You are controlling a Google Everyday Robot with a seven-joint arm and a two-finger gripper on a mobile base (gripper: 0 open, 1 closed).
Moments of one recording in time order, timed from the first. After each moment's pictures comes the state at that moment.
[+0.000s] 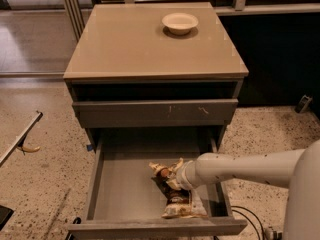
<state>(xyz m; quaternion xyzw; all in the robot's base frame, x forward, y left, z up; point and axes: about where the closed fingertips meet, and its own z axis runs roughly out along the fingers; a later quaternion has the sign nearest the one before) 0.528 -0.046 0.430 -0.45 0.84 0.17 0.24</state>
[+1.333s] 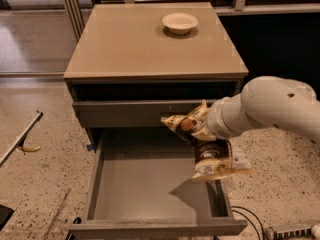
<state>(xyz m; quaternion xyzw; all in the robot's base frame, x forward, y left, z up) 0.534 -0.120 0.741 -0.55 0.77 0.04 0.31</state>
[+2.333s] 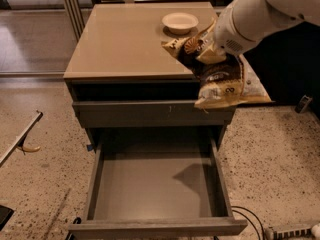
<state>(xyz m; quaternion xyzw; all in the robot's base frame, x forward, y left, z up) 0.604 -0.122 0.946 -0.56 0.74 -0.05 0.36</state>
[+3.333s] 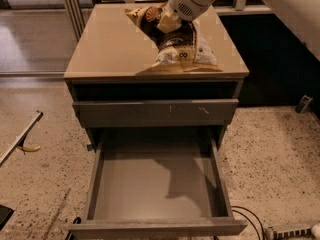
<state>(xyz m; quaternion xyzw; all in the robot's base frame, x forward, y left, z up) 0.692 -0.030 0.987 -0.55 0.73 -0.02 0.40</state>
